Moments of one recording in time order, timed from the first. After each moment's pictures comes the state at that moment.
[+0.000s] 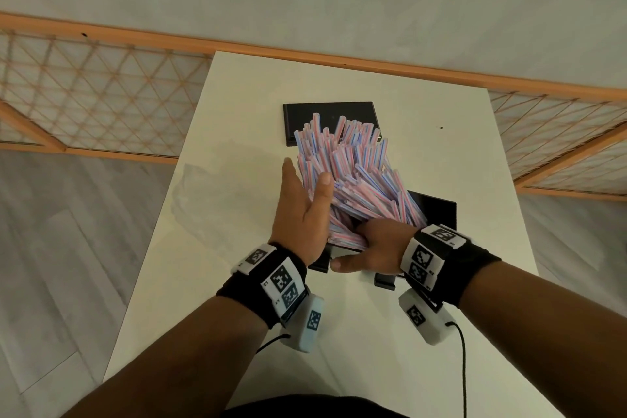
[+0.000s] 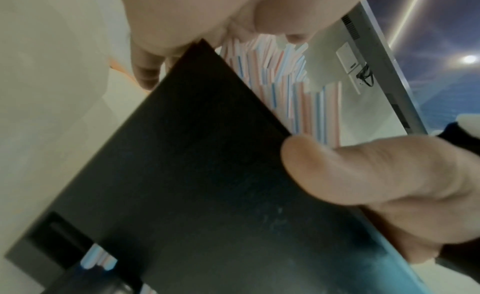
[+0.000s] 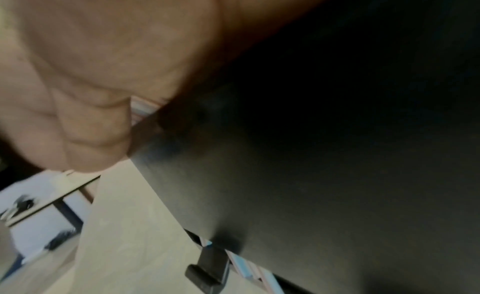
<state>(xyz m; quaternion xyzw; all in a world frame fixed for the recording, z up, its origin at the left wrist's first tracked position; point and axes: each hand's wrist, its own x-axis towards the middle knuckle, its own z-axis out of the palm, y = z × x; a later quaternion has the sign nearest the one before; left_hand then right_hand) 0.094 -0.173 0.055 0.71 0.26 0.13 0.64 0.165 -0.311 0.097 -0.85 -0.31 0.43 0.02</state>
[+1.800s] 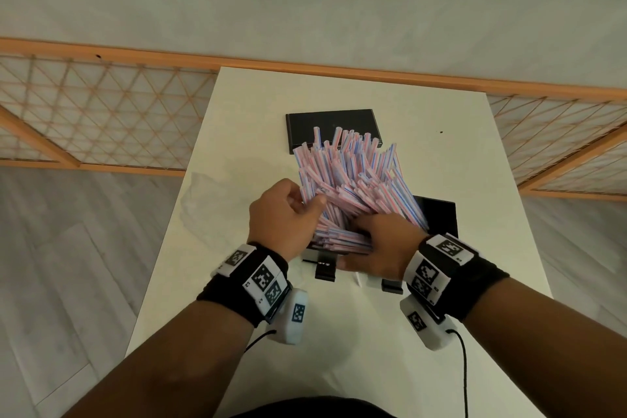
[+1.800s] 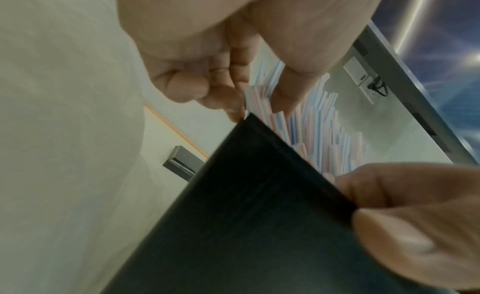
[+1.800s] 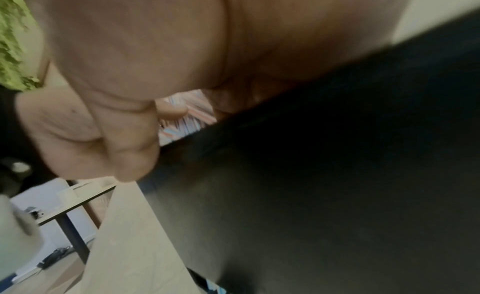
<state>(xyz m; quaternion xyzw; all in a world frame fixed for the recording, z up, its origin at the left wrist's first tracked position) 0.075 -0.148 0.091 0.83 0.33 0.10 0.45 0.155 -0.315 0.105 -0.89 -0.33 0.31 0.07</state>
